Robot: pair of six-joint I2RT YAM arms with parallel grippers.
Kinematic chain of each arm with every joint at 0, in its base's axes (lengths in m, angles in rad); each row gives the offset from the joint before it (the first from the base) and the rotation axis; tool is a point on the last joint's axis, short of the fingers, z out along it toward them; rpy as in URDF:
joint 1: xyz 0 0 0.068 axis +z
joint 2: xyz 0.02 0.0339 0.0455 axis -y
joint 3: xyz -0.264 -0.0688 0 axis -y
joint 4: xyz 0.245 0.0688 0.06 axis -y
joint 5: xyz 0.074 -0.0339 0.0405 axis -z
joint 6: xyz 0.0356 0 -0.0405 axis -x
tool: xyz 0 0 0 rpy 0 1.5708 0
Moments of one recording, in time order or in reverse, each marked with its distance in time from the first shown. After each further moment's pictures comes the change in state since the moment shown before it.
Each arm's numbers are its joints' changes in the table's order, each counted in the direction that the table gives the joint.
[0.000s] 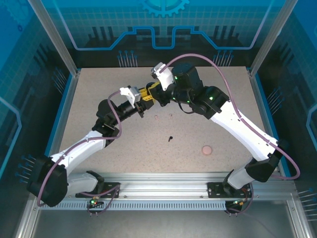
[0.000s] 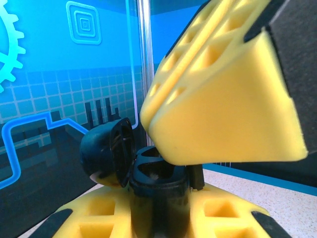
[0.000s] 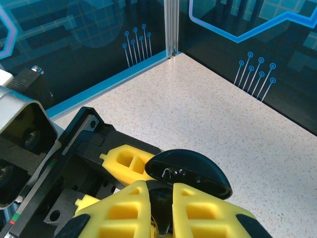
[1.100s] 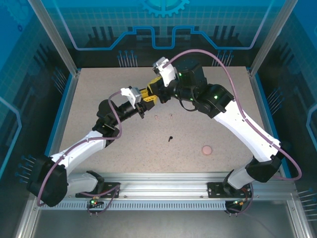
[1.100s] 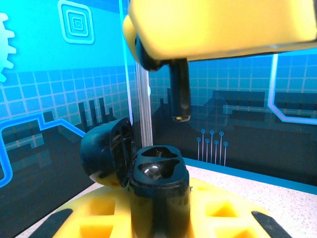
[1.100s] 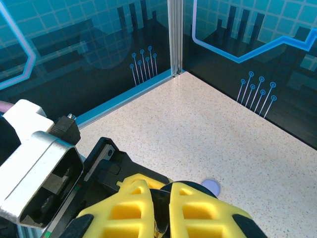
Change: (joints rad) left arm -0.006 0.000 0.000 -0.002 0.016 -0.001; right arm -0.002 0.003 0.061 0.003 -0.027 -0.023
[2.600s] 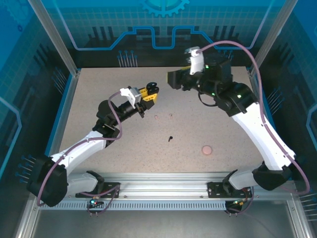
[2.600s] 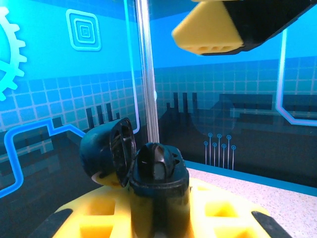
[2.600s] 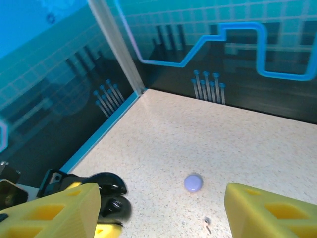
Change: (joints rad) left arm -0.003 0.000 -0.008 0.031 -0.034 -0.018; right arm -0.205 0.143 -0.060 -0.027 0.007 -0.286
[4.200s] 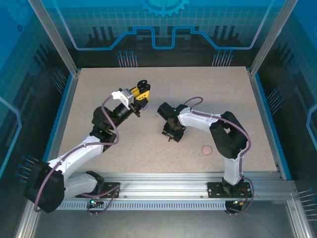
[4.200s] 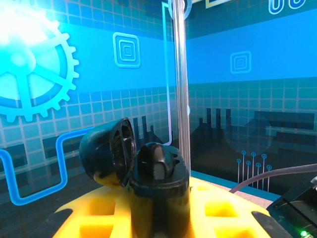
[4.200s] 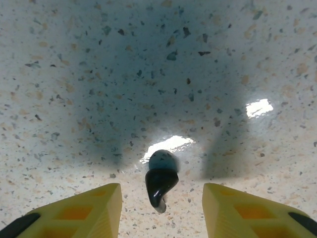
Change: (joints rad) left arm 0.013 0.071 -0.079 0.081 -0.148 0.004; right arm 0.127 -0.561 -0.454 -0.122 0.042 -0.972
